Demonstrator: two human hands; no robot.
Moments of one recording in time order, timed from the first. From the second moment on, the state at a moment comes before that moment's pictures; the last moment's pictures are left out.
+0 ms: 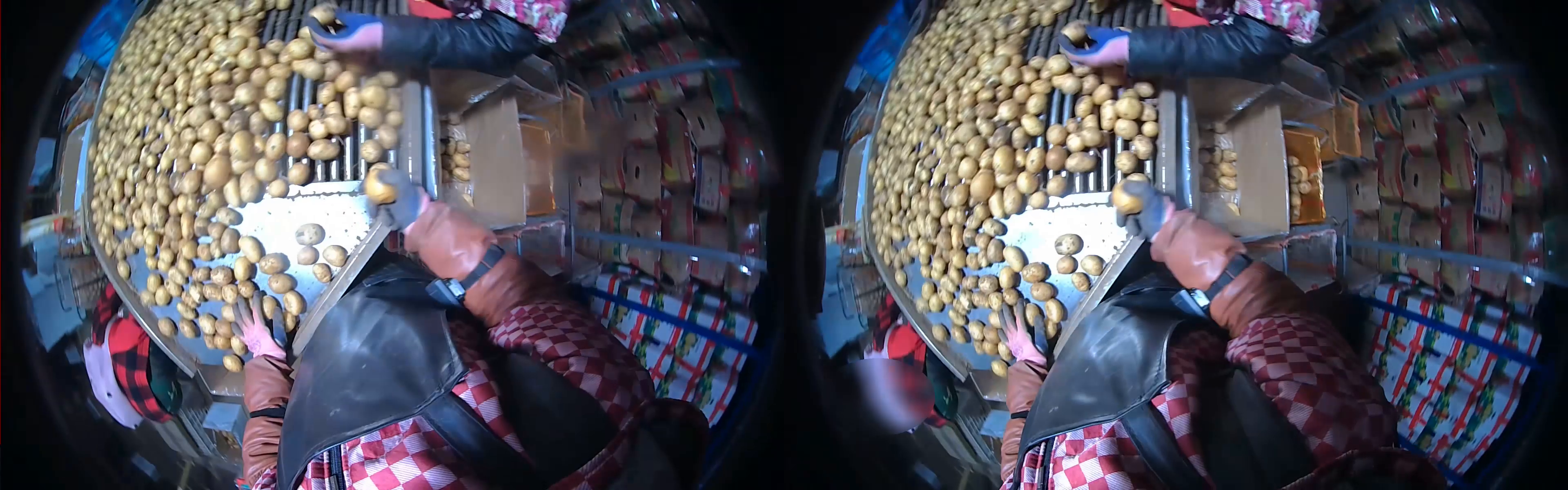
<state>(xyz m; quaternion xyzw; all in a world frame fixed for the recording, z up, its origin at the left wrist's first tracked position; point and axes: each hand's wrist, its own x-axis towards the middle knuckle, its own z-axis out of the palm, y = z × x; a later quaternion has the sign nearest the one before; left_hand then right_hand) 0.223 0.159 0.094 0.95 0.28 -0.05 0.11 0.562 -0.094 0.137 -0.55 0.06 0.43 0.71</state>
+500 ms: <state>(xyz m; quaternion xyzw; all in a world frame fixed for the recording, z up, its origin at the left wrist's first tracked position) 0.237 0.163 0.104 0.95 0.28 -0.07 0.12 0.603 -0.291 0.165 -0.48 0.03 0.23 0.85</state>
